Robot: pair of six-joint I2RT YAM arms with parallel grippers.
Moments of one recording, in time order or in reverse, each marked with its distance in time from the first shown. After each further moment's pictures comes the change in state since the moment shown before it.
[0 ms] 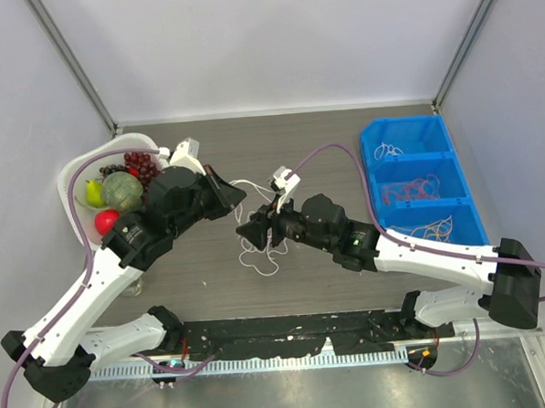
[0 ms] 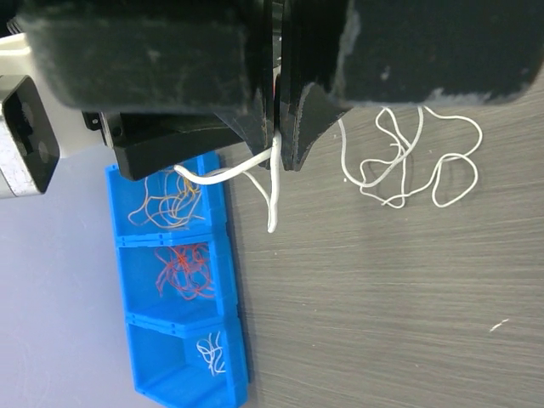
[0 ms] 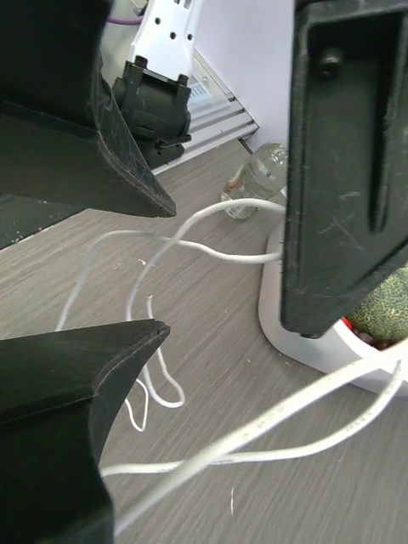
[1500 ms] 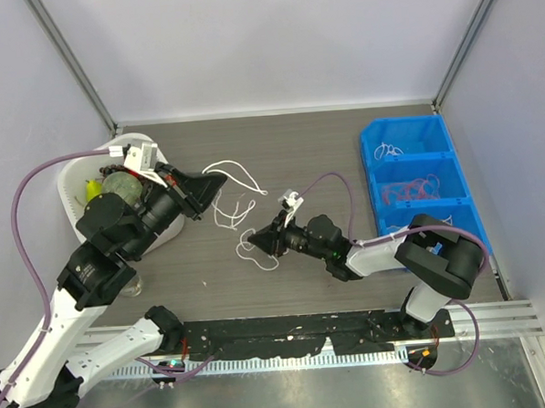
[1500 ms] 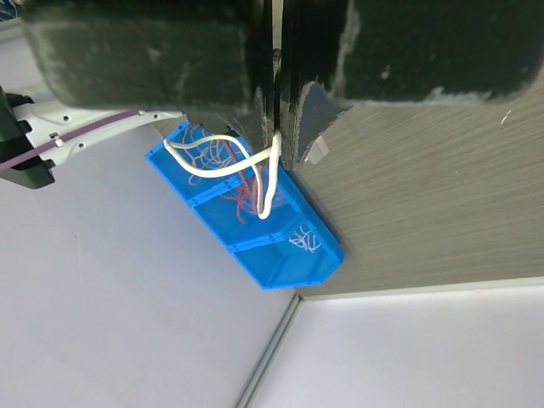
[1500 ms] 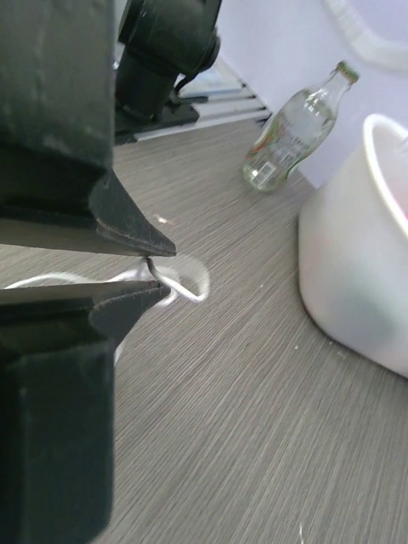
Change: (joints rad) left arm -0.001 -0.227 -0.011 0.278 0.125 0.373; right arm -0.141 0.367 -0.385 0.822 -0.183 0.089
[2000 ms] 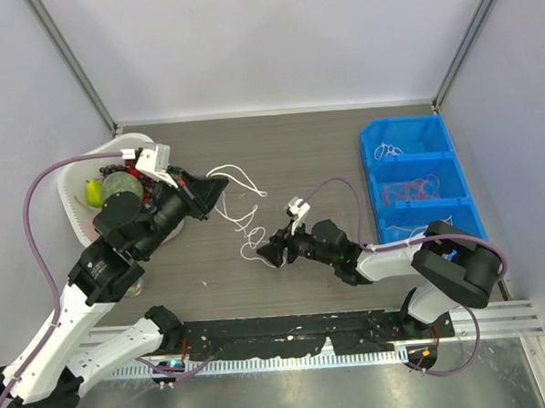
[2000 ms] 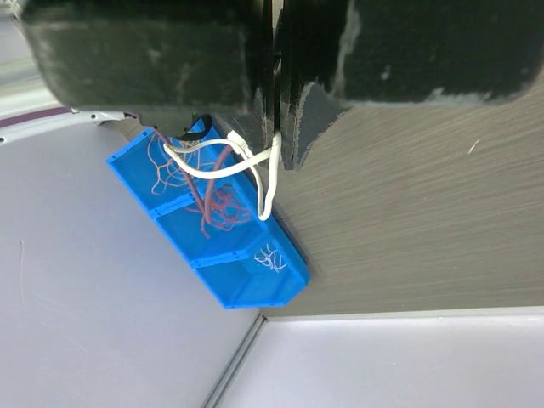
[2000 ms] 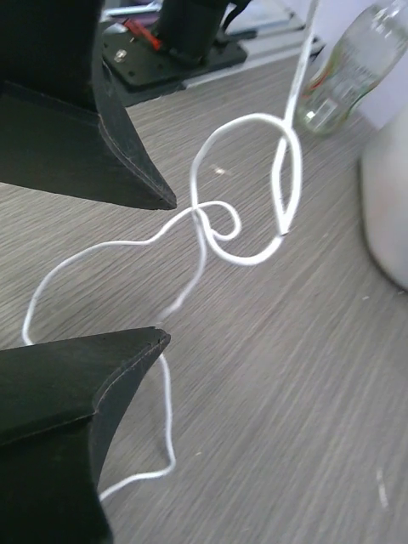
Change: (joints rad) left arm 0.000 0.002 -0.065 -0.005 -0.067 0.017; right arm 0.000 -0.113 -0.069 -0.214 0.050 -0.081
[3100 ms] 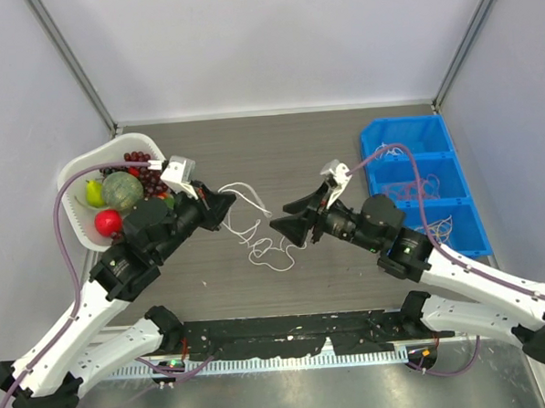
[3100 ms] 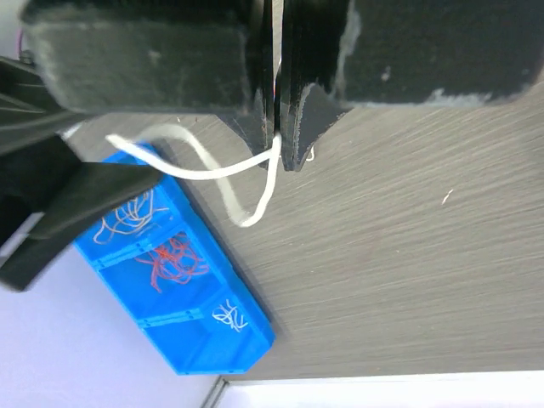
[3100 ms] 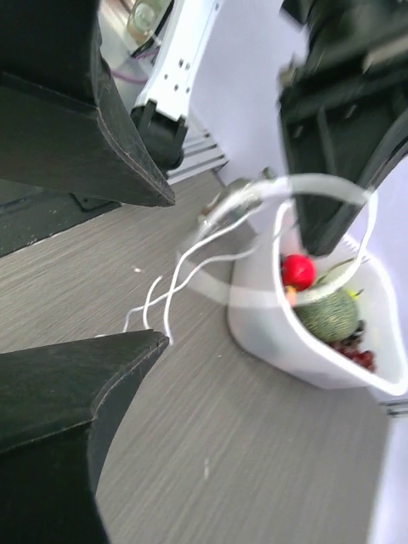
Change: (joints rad) left arm 0.000 -0.013 -0.157 0.006 0.006 0.045; right arm 0.000 -0.553 0.297 -0.624 -0.006 -0.006
